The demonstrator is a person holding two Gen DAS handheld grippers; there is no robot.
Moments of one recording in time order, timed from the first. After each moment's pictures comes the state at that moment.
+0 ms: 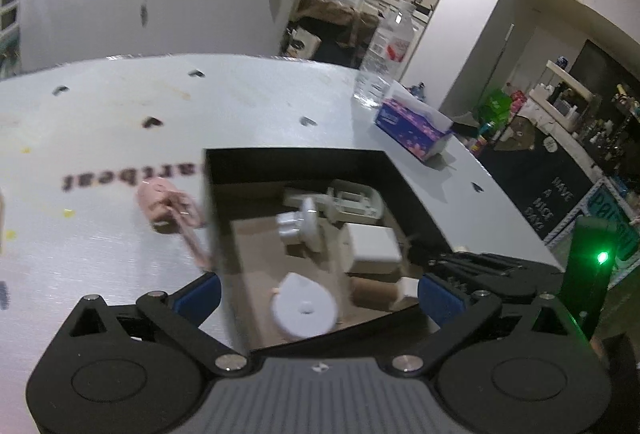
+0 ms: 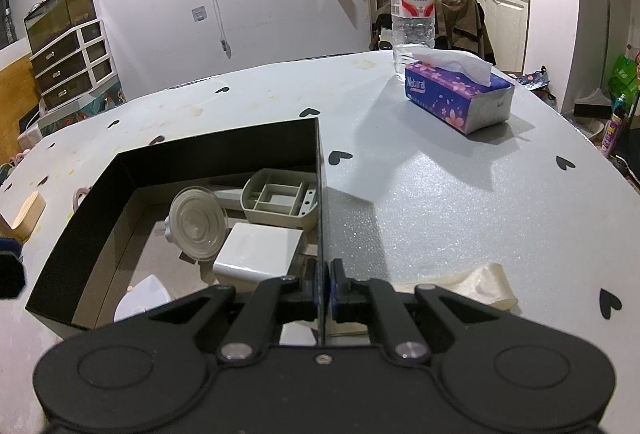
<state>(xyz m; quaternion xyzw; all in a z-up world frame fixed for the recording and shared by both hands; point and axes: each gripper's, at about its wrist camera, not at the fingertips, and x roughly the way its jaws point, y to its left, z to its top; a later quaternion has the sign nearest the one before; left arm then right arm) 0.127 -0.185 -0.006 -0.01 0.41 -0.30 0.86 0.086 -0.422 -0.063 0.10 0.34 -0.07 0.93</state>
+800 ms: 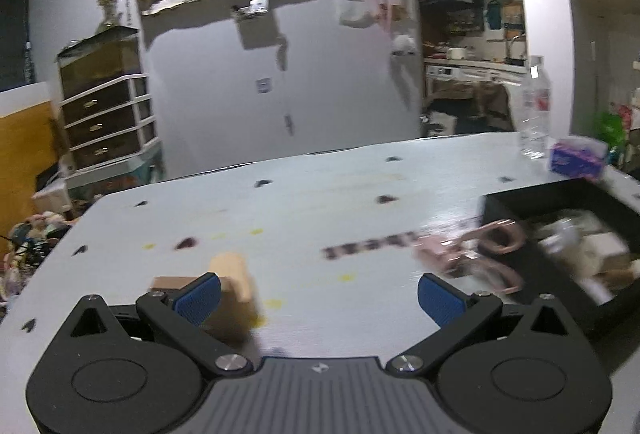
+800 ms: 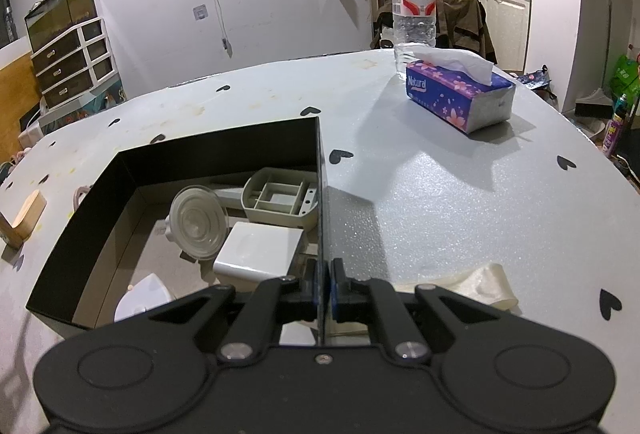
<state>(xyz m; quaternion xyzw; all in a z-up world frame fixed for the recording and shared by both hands) 0.143 -0.029 -0.029 0.10 0.23 -0.13 0.96 0.086 -0.420 -0.063 0.10 0.35 -0.07 0.93</state>
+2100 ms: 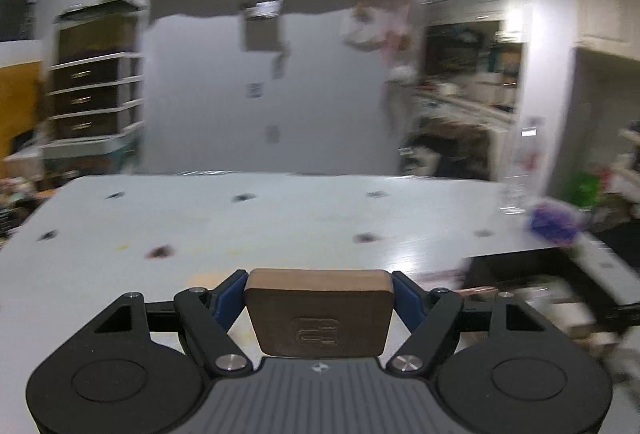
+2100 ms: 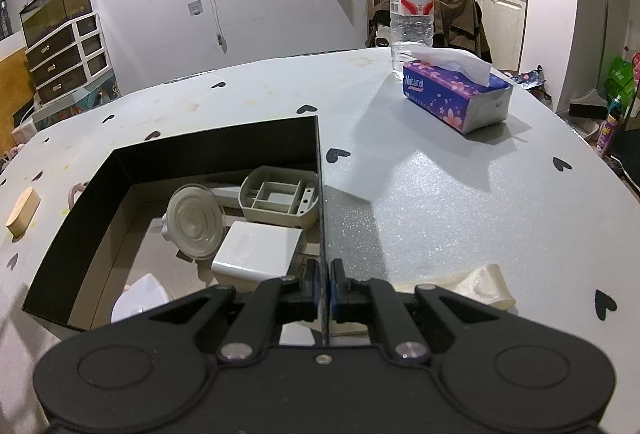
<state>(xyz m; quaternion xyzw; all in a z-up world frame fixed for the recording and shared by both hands) 0.159 -0.022 0.004 0.00 0.23 -0.20 0.95 0.089 -0.417 -0.063 0.09 0.35 -0.08 0.93</state>
